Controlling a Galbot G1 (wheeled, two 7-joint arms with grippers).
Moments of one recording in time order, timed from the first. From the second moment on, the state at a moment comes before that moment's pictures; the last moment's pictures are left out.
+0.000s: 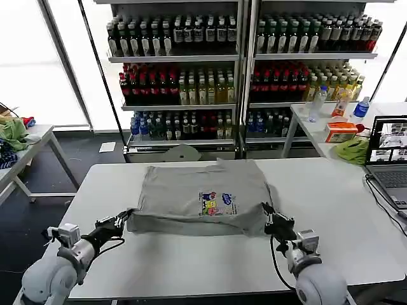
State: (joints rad) left arm 1.26 -1.03 -0.61 -1.93 -0.61 0.58 0.17; right arm -1.14 1.16 0.32 1.94 0.40 -0.43 0.13
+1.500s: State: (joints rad) left arm 1.21 -1.06 -0.57 -1.82 -0.56 0.56 0.11; right arm -1.21 1.18 0.37 1.94 0.35 -0.50 0.23
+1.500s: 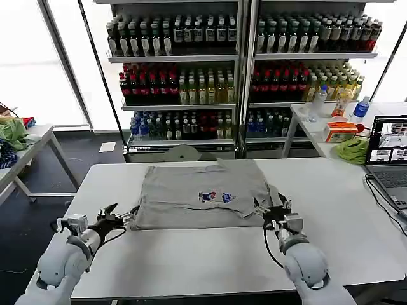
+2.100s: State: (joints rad) left arm 1.26 -1.08 -0.56 -1.82 -0.58 0.57 0.12; right arm -1.28 1.19 0.37 1.92 0.40 -0.56 0.29
